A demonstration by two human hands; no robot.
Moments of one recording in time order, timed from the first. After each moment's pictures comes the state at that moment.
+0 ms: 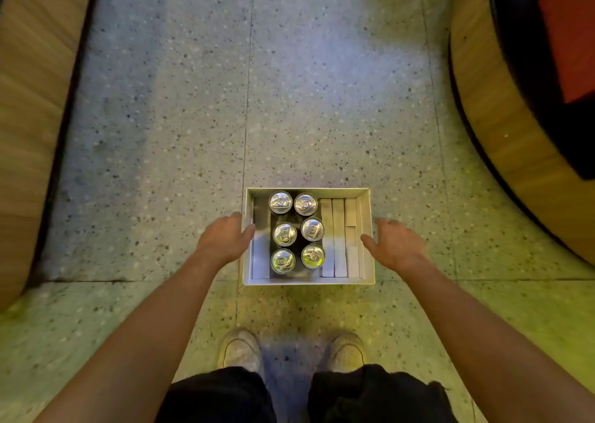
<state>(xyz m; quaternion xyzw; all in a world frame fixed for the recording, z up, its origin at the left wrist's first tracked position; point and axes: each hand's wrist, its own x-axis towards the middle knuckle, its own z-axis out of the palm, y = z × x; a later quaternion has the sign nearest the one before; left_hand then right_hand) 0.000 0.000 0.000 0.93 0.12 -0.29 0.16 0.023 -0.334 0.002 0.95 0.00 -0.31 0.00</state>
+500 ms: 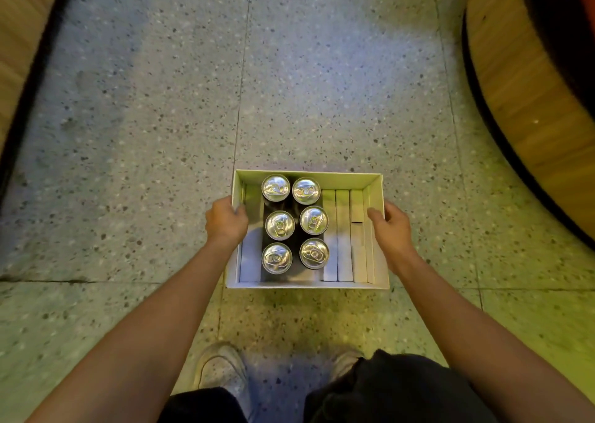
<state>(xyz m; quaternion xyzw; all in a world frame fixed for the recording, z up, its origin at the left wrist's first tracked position) 0.009 -0.029 -0.095 0.85 0.36 -0.12 0.37 0.021 -0.321 -0.091 0.79 -0.23 -0.12 -0.55</state>
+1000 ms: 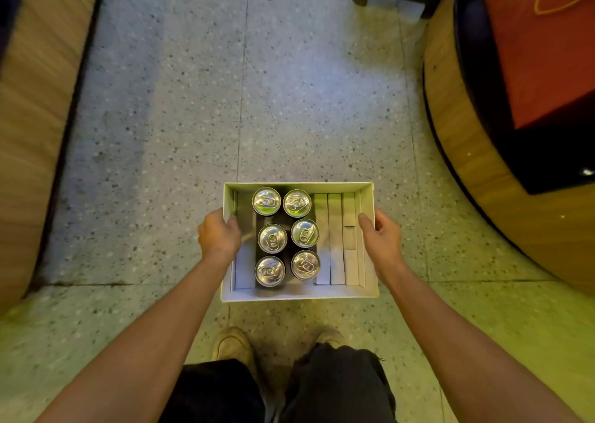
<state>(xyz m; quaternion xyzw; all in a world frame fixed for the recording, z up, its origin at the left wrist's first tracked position) 0.007 -0.030 0.062 0.84 0.38 -0.11 0.37 0.019 -0.317 0.059 0.77 -0.25 -0.10 -0.57</state>
